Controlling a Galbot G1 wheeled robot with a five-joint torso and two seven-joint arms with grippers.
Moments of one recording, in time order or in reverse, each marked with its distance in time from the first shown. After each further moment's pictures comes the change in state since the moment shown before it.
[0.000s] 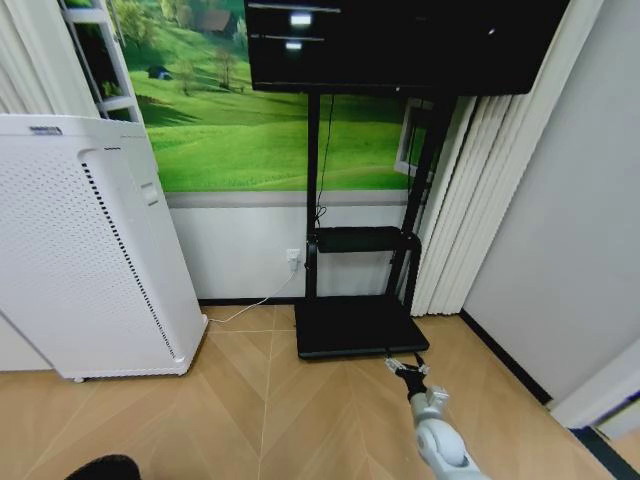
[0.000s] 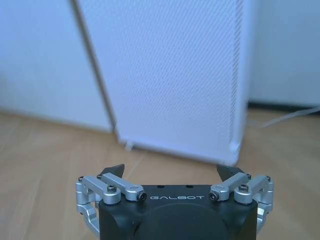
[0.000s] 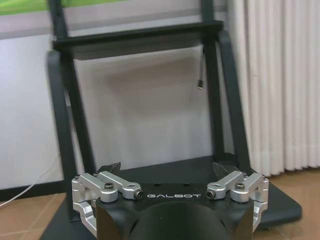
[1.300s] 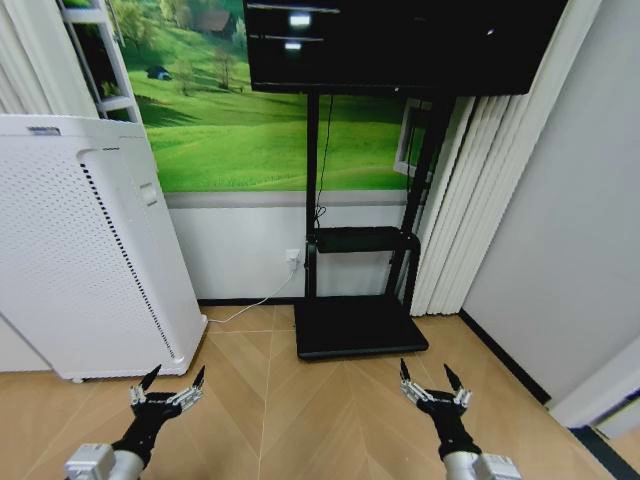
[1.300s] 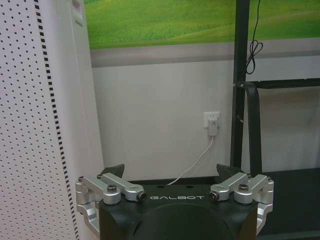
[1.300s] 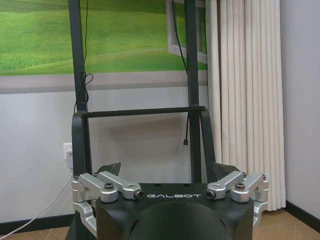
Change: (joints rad) left arm -0.370 0.010 0.548 -0.088 0.441 -0.142 0.141; right arm -0.551 0.152 0.092 0.702 -0.243 -0.051 0.167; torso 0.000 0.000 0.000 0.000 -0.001
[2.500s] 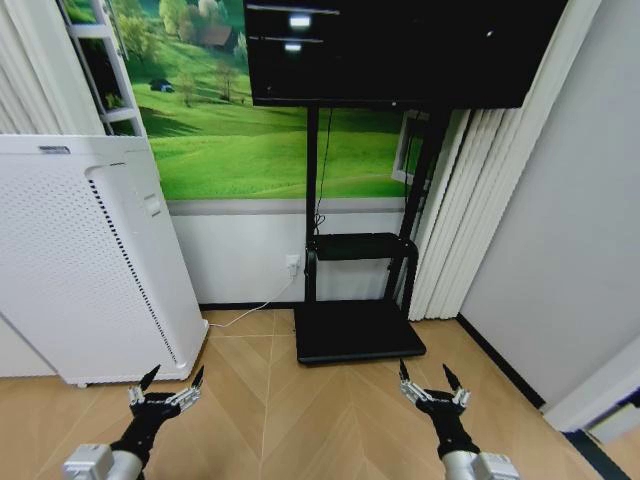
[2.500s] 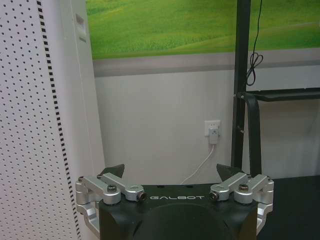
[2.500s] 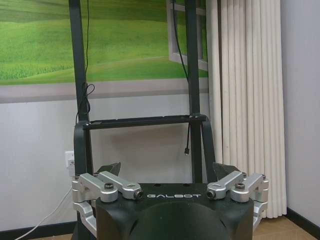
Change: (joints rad) left arm 0.002 0.001 -0.005 0.000 -0.005 0.001 0.000; right arm 0.004 -0.002 -0.001 -0.005 0.005 -0.002 -0.002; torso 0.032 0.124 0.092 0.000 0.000
